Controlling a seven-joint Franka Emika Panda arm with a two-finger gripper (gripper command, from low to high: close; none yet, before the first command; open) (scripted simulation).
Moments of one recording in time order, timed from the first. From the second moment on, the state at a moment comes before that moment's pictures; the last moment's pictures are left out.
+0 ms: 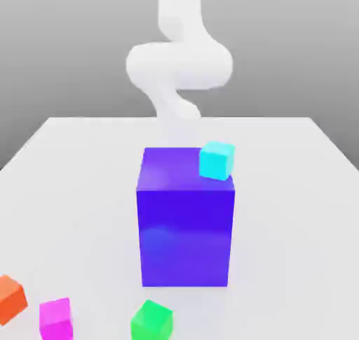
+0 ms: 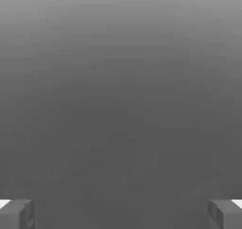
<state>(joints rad) 0.03 -0.71 -0.06 -2.30 0.03 2.32 0.73</state>
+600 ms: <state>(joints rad) 0.12 -0.05 -0.35 -2.31 0.31 2.49 0.14</state>
